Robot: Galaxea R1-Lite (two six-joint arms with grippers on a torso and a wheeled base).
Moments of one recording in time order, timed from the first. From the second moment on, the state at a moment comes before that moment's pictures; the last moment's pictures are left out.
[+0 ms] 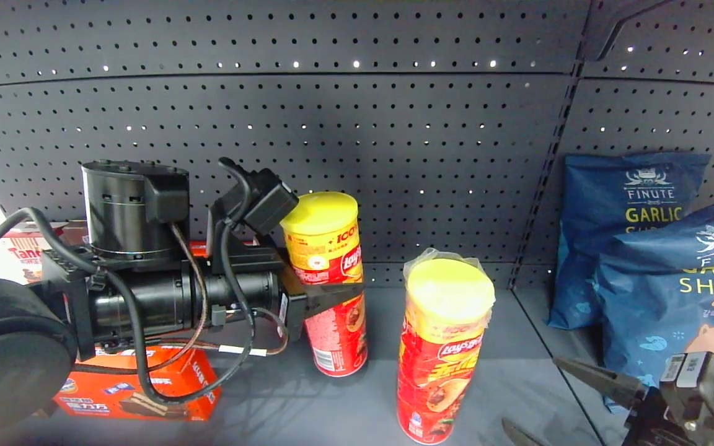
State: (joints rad) left arm -0.51 1.61 -0.84 -0.47 -0.46 0.13; right arm 0.86 1.38 0.00 -1.25 -0.21 -0.02
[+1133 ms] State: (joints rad) left arm -0.50 1.61 -0.85 -0.48 -0.47 0.13; right arm 0.74 1.59 -0.19 -1.18 -0.21 -0.03
